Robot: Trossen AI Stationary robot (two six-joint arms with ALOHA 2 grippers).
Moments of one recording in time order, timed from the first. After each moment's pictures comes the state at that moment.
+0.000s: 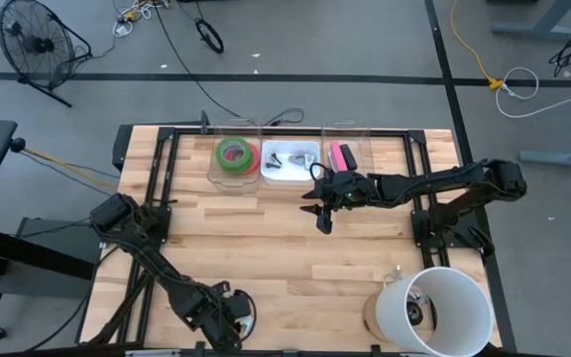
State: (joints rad) left arm -0.81 1.87 1.27 -0.54 -0.21 -1.12; right arm -0.03 1.42 0.86 0.01 0.04 0.12
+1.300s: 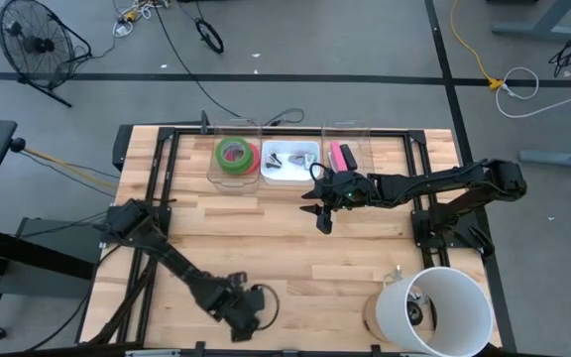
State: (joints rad) left arm -0.68 1.99 1.29 -0.53 -0.18 -0.82; right arm -0.03 1.42 0.86 0.01 0.04 0.12
